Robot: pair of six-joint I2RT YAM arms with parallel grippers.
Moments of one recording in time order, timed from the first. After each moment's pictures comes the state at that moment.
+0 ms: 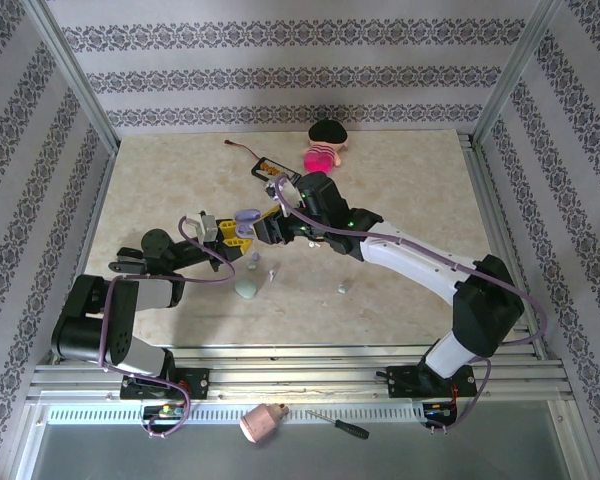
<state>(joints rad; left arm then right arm) -0.06 1.47 0.36 1.28 1.11 -0.17 0.77 1.59 1.24 -0.16 -0.39 0.24</state>
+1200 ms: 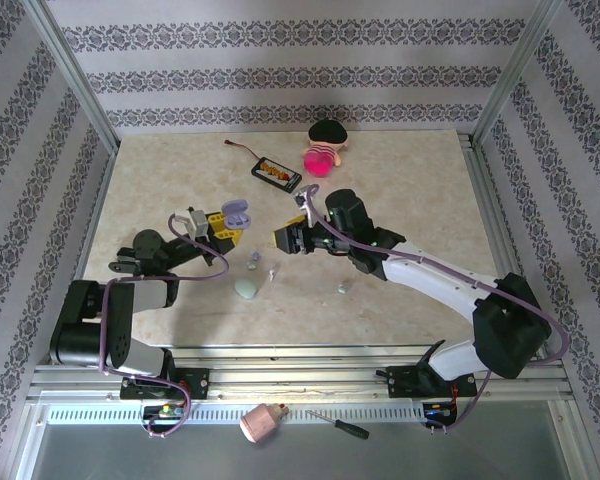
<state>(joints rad) 0.01 1.44 0.36 1.27 1.02 -0.16 0.70 1.43 0.94 0.03 -0.38 0.37</state>
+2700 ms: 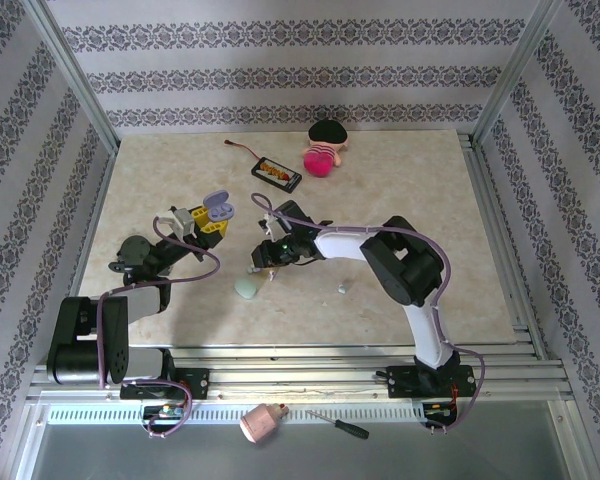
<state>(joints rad) 0.08 1.35 0.32 1.27 0.93 -0.14 0.74 2.10 1.28 -0.10 -0.55 0.52</state>
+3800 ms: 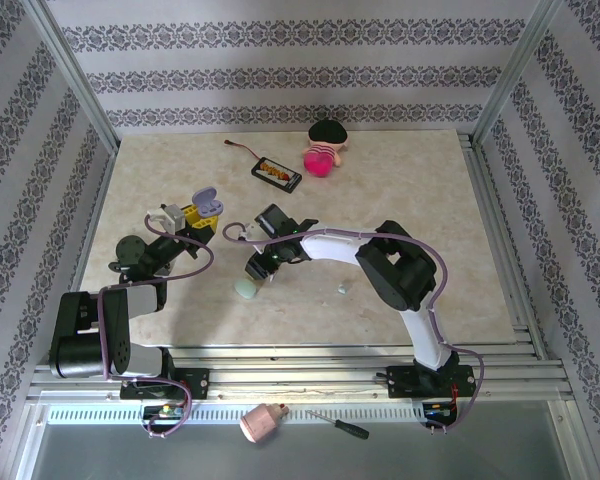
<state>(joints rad) 0.15 1.39 0.31 1.28 0.89 -0.19 0.82 2.12 1.42 -0.32 -0.36 -0.04</state>
